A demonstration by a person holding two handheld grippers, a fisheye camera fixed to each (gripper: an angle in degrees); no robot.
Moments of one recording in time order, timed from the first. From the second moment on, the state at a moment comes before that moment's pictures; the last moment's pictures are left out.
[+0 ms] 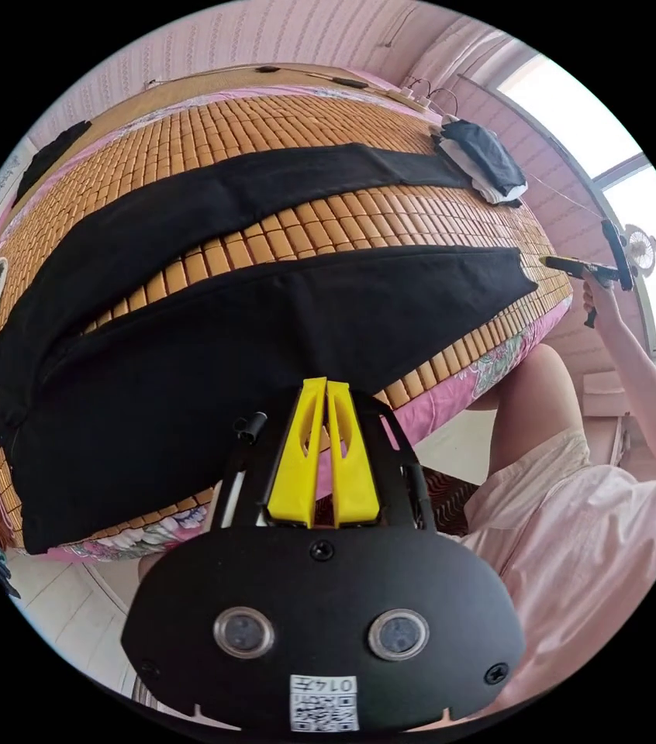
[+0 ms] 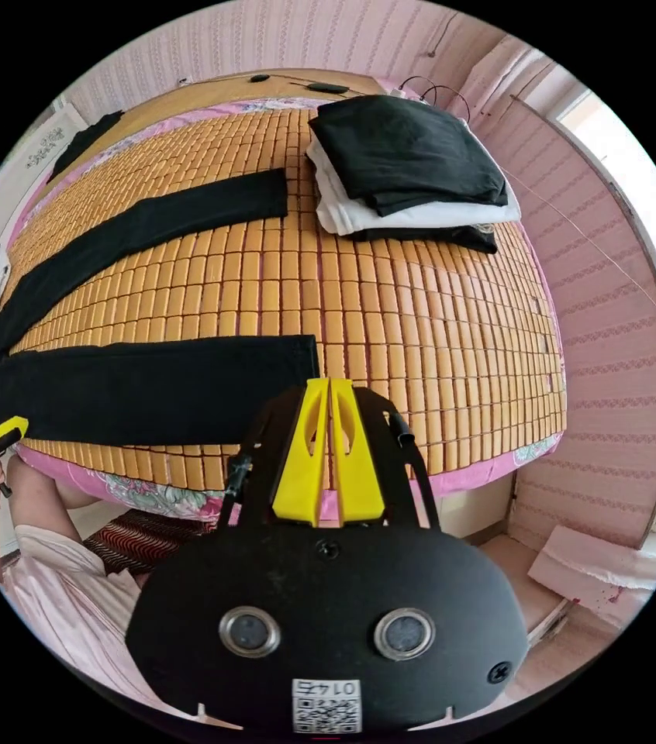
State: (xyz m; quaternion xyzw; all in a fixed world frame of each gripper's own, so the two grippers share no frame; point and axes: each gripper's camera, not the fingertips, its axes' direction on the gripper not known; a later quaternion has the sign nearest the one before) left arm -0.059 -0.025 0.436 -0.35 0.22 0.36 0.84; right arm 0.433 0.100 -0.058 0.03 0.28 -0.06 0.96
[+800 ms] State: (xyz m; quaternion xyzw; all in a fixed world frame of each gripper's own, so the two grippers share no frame) left arm -0.187 -0.120 0.528 -0.31 0.12 0.29 0.90; right arm 0.342 -0.035 0.048 -0.03 0.23 -0.10 0.97
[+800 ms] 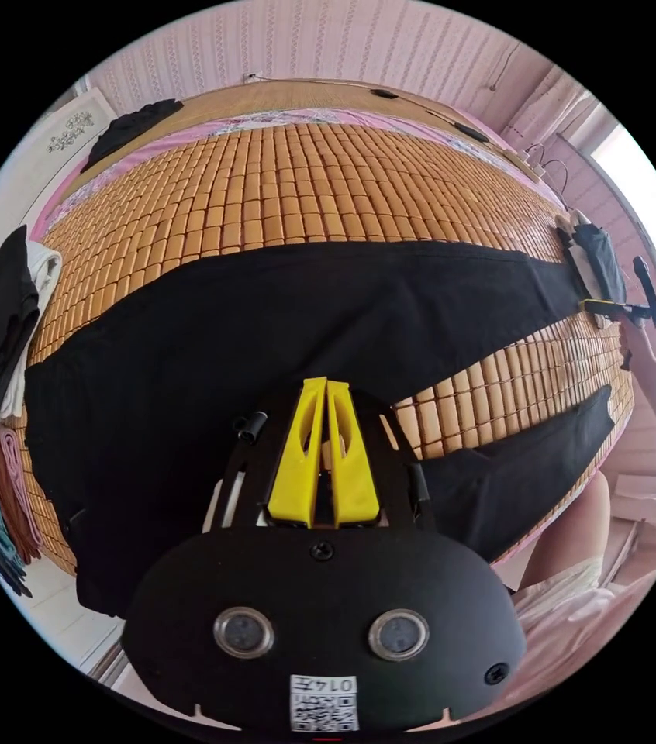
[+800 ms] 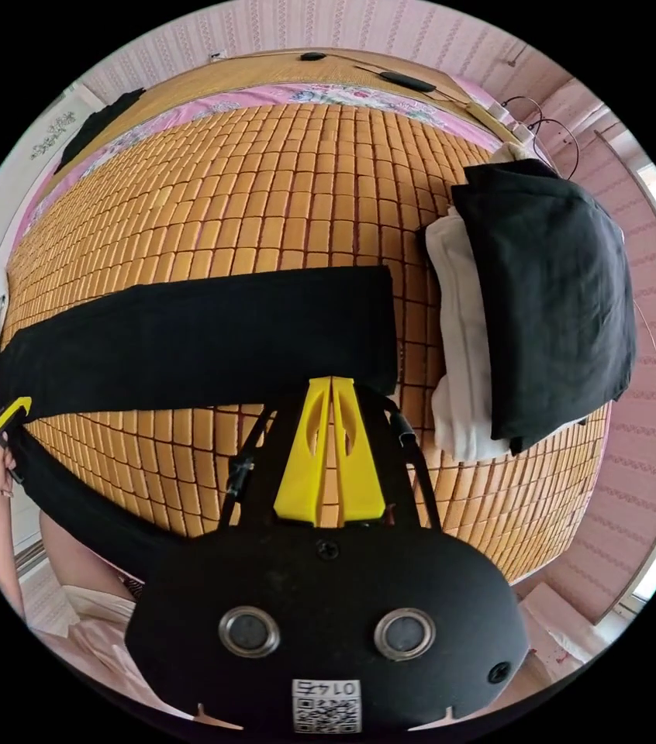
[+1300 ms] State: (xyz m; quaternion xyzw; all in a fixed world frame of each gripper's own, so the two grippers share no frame) left arm -0.479 -0.047 0.329 -0.18 0.15 0.10 0.97; right arm 0.350 0.291 -0.019 0.21 0.21 -0.07 0.95
